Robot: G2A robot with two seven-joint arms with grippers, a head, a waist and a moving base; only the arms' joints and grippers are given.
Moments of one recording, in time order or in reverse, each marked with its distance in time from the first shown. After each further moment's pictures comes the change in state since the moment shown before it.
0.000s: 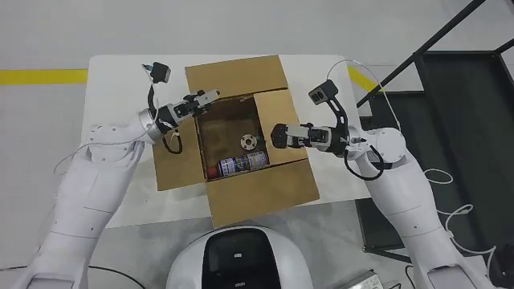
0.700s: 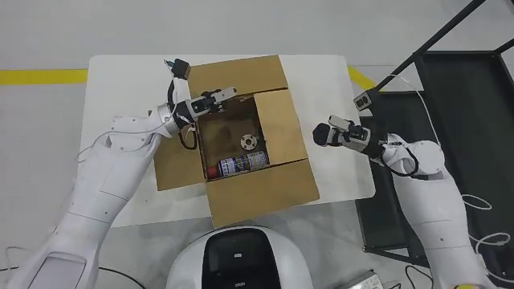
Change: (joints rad) left arm -0.104 -0.049 0.122 0.122 -0.069 -0.044 -0.013; right arm -0.146 0.049 0.255 0.077 0.022 0.059 0.020
